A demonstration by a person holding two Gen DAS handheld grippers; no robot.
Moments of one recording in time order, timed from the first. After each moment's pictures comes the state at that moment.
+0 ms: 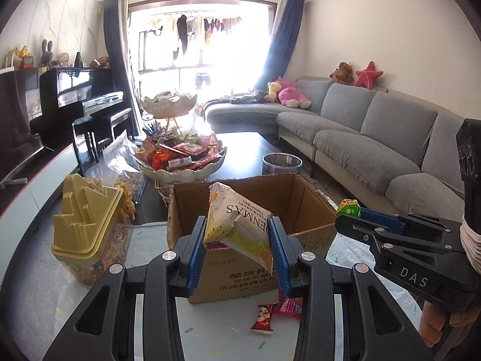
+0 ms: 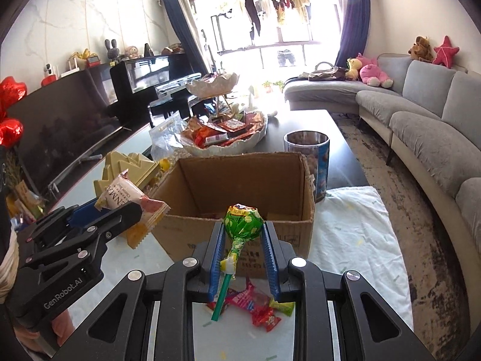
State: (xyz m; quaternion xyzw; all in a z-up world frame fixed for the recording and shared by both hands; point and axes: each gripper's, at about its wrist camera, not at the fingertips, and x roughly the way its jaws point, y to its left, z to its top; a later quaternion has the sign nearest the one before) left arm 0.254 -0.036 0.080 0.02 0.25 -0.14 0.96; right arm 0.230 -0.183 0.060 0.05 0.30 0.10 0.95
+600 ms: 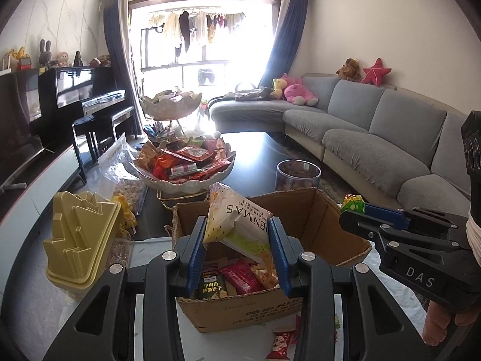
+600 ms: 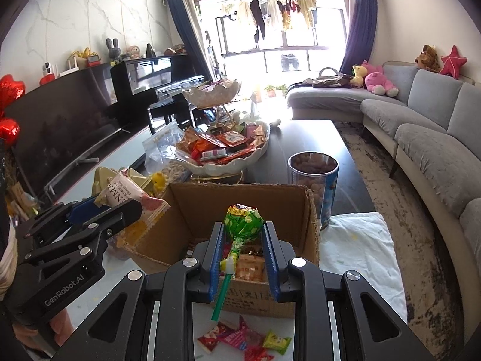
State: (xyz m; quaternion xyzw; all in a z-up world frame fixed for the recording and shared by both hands) left arm 0.318 -0.036 0.077 0.03 0.26 -0.13 0.96; right arm 0.286 -0.182 0.069 0.04 0.30 0.10 0.95
